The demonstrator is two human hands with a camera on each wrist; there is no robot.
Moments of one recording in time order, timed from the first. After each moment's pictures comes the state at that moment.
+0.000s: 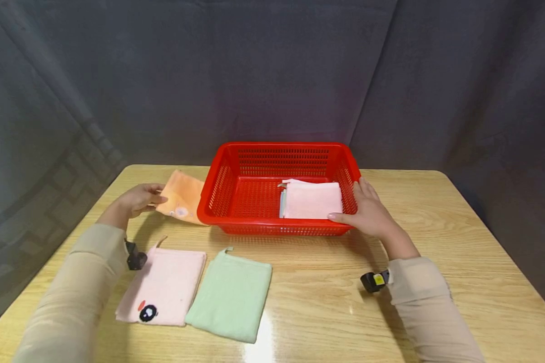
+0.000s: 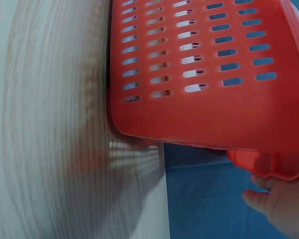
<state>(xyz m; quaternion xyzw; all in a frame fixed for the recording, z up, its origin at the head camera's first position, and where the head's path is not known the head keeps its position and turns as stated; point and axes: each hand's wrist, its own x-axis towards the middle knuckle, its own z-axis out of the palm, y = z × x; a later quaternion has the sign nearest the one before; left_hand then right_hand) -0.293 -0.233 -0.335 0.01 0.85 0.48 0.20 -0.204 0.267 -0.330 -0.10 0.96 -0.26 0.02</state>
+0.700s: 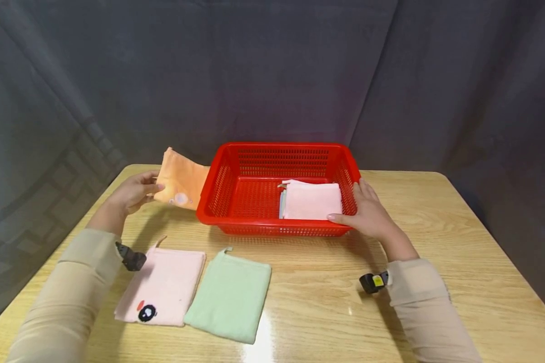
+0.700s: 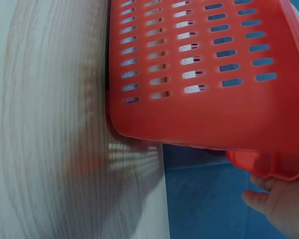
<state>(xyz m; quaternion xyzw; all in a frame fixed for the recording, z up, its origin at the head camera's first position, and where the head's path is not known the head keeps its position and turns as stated) -0.279 -0.223 -0.311 0.02 0.80 0.58 0.12 -0.205 0.267 -0.330 -0.10 0.96 -0.27 0.01</state>
